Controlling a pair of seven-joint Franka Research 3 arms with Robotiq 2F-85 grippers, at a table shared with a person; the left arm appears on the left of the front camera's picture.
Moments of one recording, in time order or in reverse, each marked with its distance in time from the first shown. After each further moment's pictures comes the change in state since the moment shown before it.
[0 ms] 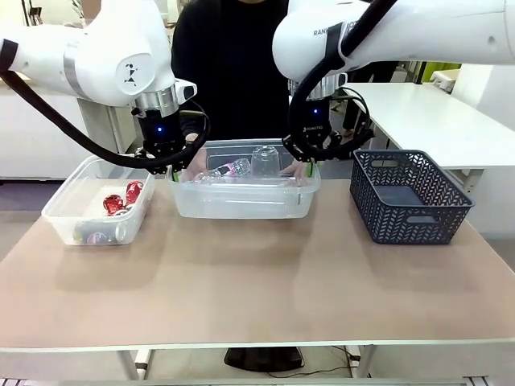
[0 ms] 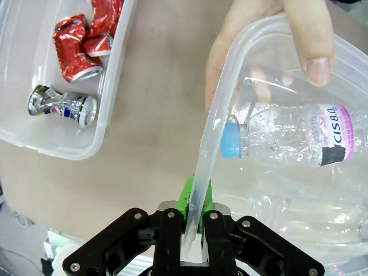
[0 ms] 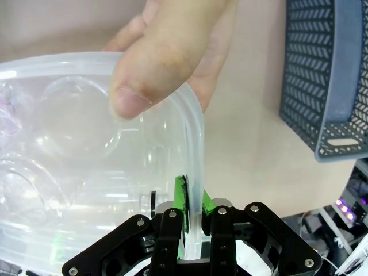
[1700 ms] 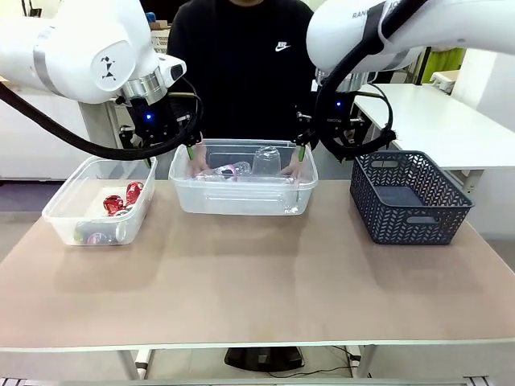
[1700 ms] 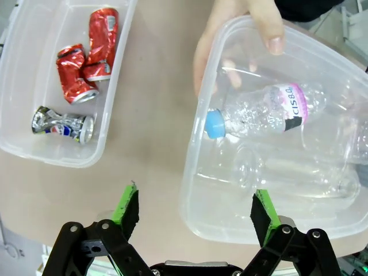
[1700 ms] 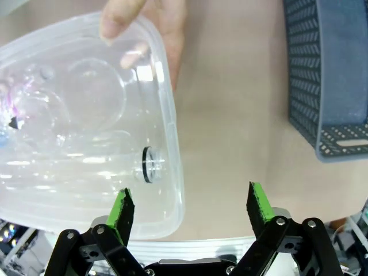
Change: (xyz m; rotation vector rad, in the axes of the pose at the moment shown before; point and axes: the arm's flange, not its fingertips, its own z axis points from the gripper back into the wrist) left arm -0.019 0.012 0.041 -0.100 -0.153 -0.032; right arm -0.019 -0.047 0.017 0.163 -0.094 -0.081
